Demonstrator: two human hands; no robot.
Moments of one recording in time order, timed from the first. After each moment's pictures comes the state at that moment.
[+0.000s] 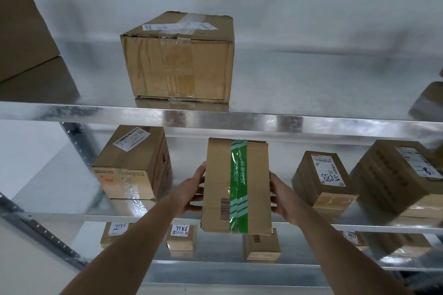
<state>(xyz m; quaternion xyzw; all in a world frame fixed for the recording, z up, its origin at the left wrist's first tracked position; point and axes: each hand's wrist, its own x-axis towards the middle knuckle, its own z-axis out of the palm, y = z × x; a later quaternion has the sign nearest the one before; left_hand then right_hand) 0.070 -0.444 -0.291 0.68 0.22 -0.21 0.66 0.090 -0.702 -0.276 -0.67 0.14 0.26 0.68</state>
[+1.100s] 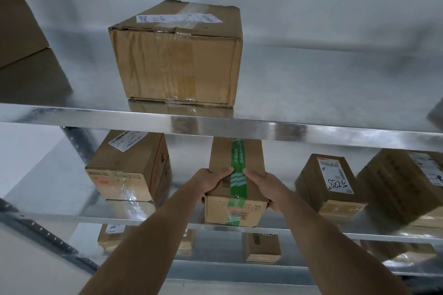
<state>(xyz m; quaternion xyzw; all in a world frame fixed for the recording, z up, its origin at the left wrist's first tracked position) 0.128 -0.469 -0.294 0.76 0.24 -0.23 0.56 0.142 -0.667 -0.284 -0.78 0.12 0.28 0.55</state>
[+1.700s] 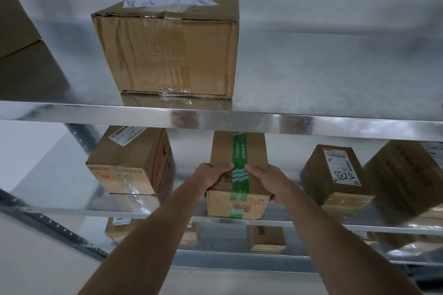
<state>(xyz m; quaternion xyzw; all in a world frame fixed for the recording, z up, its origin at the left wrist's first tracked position) 0.134 -0.471 -0.307 0.74 0.25 -0.20 0.59 0.147 -0.668 -0.295 -0.77 0.11 0.25 0.57</state>
